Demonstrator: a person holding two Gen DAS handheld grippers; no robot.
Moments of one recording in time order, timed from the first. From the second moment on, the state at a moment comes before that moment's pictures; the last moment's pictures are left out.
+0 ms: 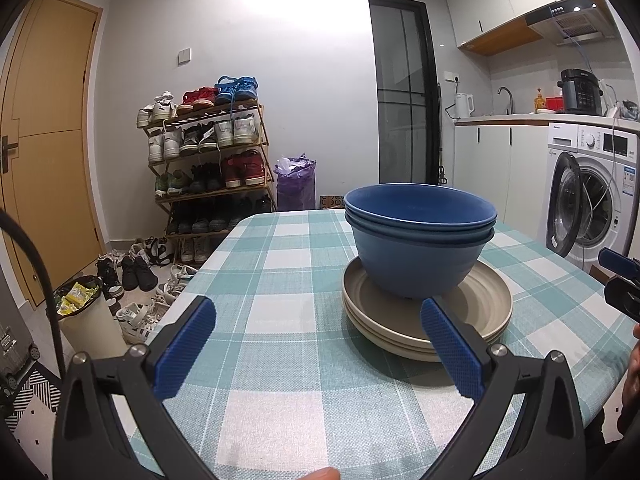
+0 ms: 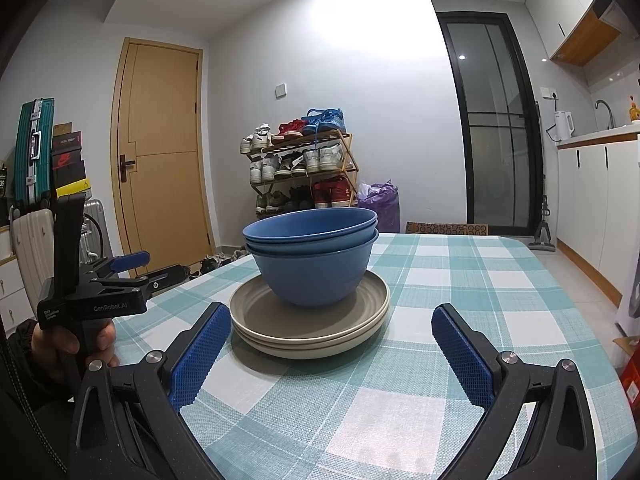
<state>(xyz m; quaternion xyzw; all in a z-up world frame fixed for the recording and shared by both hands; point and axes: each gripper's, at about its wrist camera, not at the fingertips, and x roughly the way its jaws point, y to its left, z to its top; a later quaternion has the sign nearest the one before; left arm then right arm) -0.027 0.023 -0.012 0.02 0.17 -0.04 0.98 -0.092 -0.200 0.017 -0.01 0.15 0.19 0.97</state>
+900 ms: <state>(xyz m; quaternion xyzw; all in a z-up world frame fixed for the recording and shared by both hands) -0.026 0.024 -0.011 0.01 0.17 -0.04 0.98 -0.092 -0.198 0.016 -0.01 0.15 0.20 0.97</state>
